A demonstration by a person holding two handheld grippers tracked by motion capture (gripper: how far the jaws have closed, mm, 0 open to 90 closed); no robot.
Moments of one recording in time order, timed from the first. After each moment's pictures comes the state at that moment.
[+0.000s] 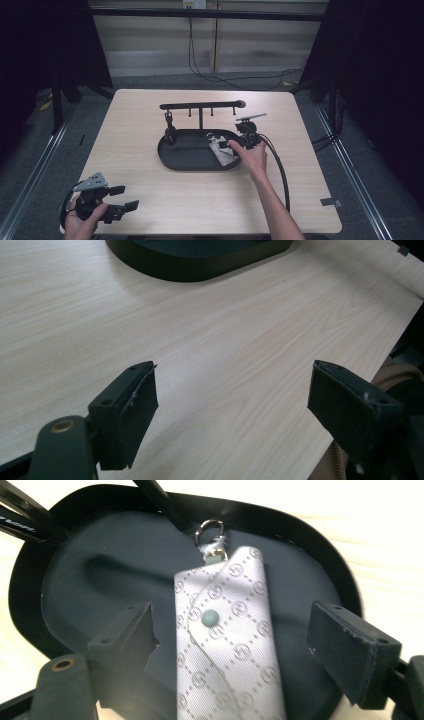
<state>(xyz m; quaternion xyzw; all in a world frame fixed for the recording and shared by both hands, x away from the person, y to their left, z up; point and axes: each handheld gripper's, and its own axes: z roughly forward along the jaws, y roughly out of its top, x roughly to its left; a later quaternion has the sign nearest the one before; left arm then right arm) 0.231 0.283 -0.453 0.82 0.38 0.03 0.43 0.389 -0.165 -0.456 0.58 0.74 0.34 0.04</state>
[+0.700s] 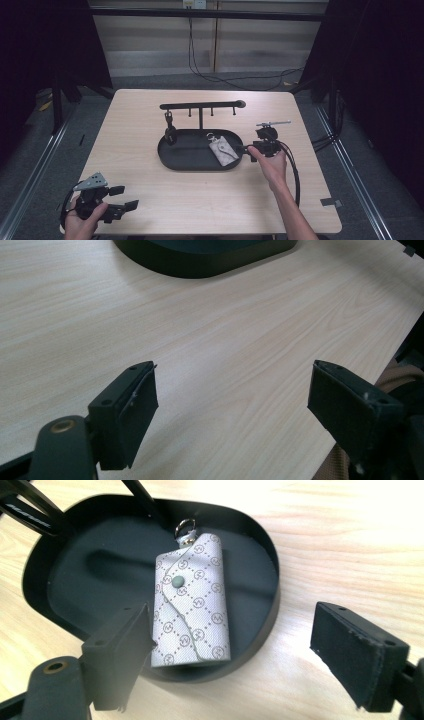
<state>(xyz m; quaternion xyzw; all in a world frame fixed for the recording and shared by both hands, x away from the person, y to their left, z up) 0.231 0.285 -0.455 0.81 0.39 0.03 0.43 0.348 -0.213 -0.443 0.57 0.73 0.37 0.08</state>
